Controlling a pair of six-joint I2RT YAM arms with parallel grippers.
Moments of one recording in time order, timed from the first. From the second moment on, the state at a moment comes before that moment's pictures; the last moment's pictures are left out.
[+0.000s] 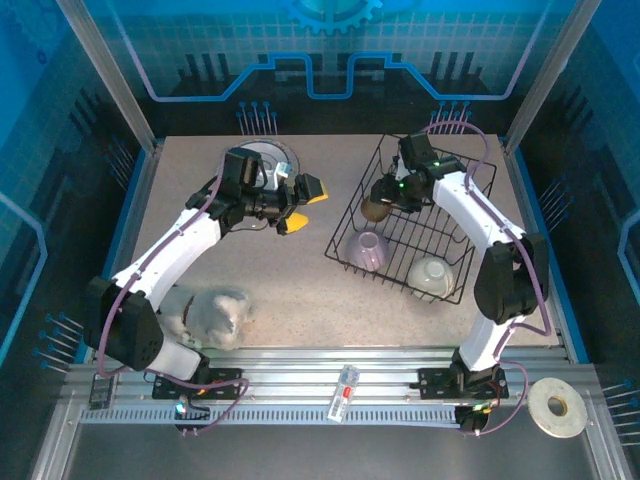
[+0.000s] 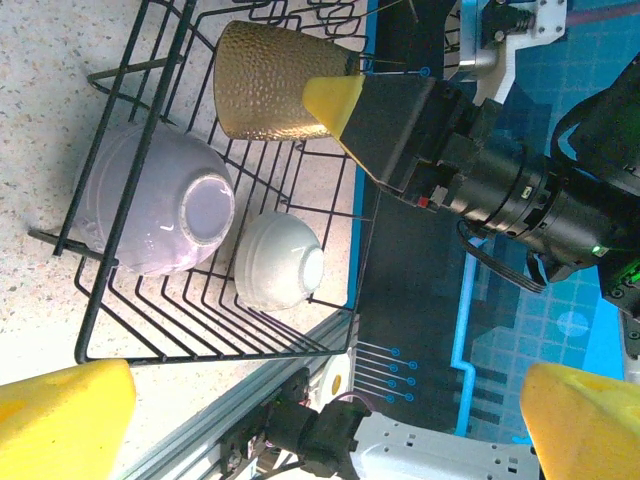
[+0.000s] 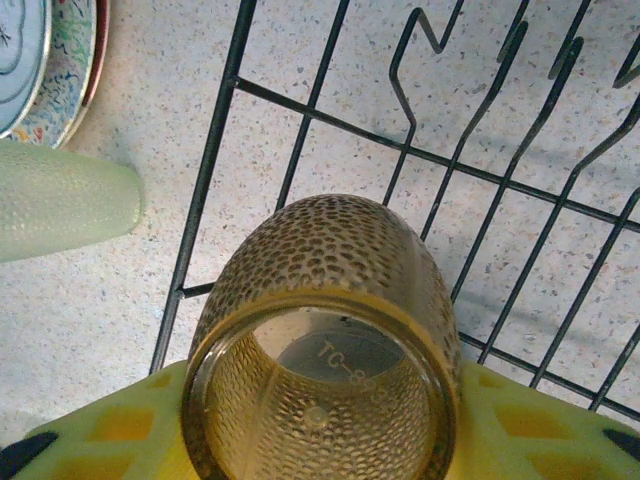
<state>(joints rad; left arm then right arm) -0.35 1.47 1.25 -0.42 0.76 -1.00 0.28 1.75 1.53 -0.85 -0.22 0.51</state>
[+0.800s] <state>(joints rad) -0.37 1.48 1.25 -0.35 0.85 -0.92 0.22 1.51 1.31 -0.73 -0.41 0.68</state>
